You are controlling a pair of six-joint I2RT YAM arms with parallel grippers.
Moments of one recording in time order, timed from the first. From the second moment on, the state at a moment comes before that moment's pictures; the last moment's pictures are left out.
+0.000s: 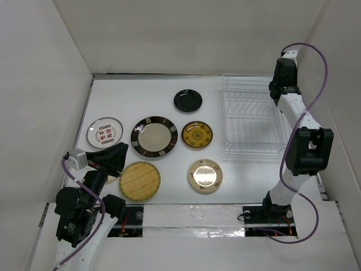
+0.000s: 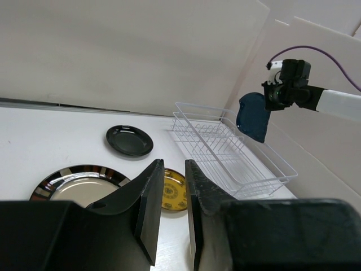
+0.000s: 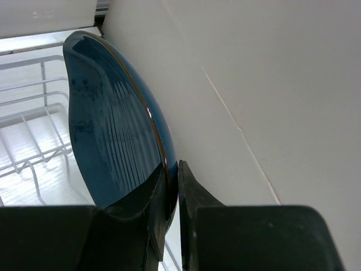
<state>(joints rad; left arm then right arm) -0.38 0.02 0.63 -0.32 0.05 -0.43 -0.05 1.77 1.52 -0.10 0.73 -0.28</state>
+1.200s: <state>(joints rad) -0.38 0.02 0.63 -0.32 0.05 -0.43 0.02 1.85 1.48 0.10 0.85 -0.45</state>
